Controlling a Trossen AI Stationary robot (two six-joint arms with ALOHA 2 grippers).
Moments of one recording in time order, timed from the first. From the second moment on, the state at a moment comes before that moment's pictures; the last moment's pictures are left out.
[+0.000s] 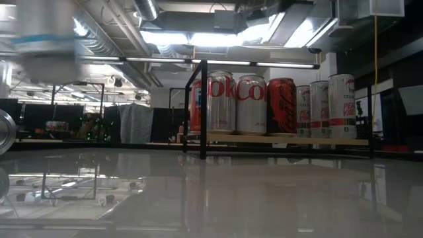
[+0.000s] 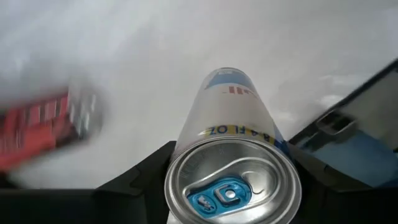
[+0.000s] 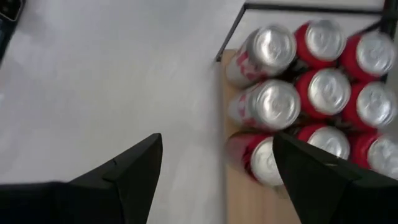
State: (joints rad) left arm -0.48 1.48 1.41 -1.18 0.01 -1.51; right arm -0.03 1.49 1.80 -1.38 -0.08 -0.33
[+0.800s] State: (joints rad) left arm -0.06 2.23 2.28 -1.24 0.07 0.05; right arm -0.03 0.99 1.36 -1.20 0.02 -0.02
